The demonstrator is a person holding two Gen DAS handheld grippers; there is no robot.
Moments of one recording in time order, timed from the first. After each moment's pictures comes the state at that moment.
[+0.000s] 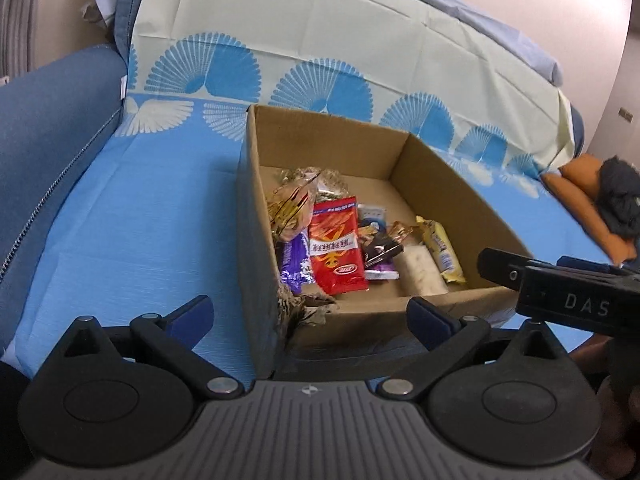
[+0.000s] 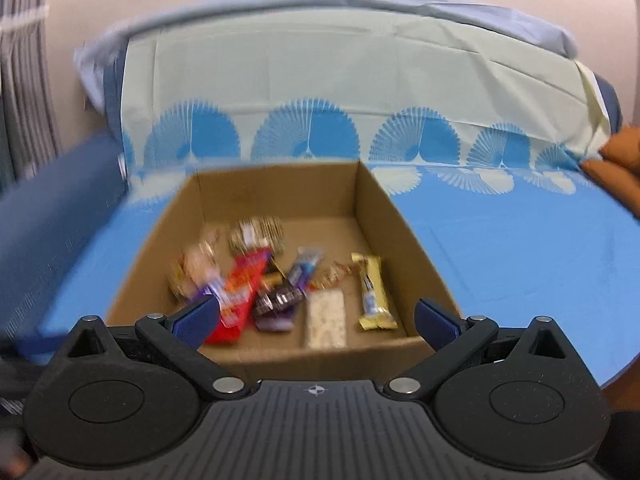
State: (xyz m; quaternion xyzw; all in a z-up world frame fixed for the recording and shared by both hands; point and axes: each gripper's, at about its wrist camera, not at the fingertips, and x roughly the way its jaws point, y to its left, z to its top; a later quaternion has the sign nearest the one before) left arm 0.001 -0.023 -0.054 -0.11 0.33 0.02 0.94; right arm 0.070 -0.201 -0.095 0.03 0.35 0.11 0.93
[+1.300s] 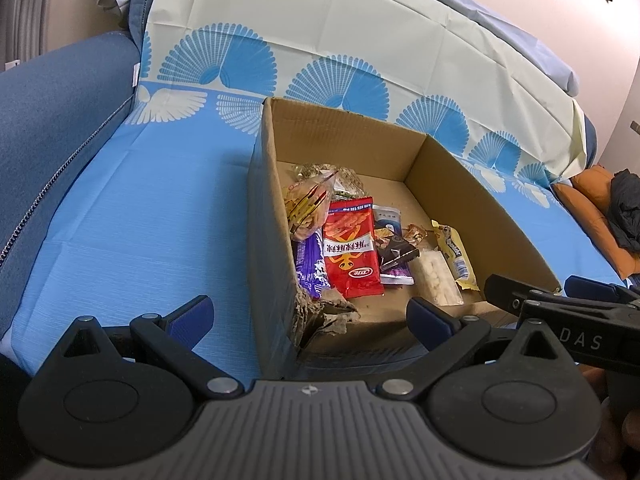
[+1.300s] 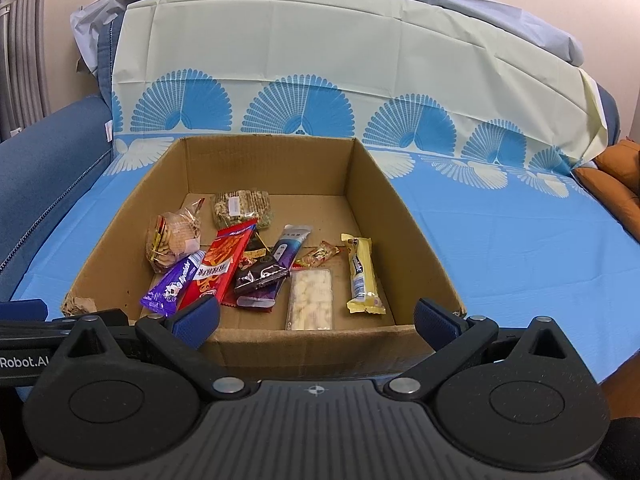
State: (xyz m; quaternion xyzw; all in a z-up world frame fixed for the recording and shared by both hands) left arm 0.010 -0.014 -0.059 -0.13 0.33 0.04 0.93; right arm 0.077 -0.191 -0.110 0.00 0.37 0.10 0.92
